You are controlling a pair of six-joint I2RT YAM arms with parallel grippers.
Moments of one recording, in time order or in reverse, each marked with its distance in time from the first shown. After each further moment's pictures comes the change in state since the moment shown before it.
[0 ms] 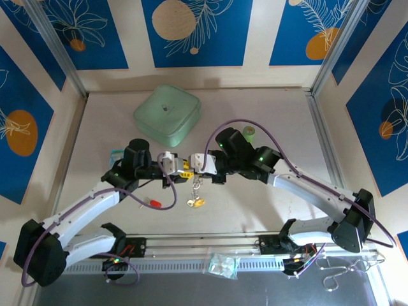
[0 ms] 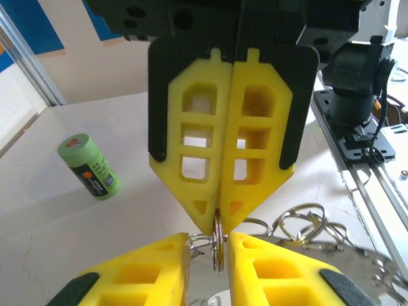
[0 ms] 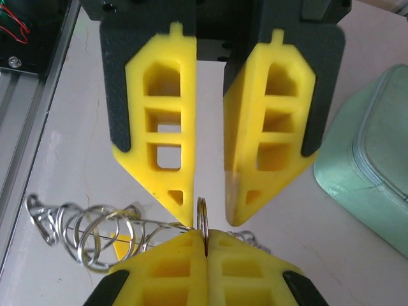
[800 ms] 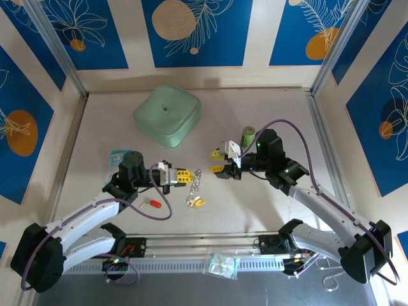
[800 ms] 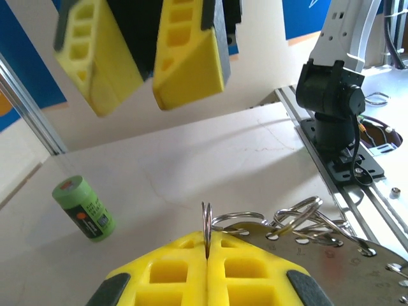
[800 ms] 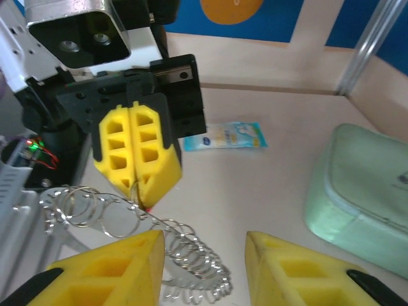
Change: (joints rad) left arm -0.006 -0.063 -0.207 0.400 0.082 -0.108; right arm -0.293 -0.258 -0.340 0.460 -0.454 0.314
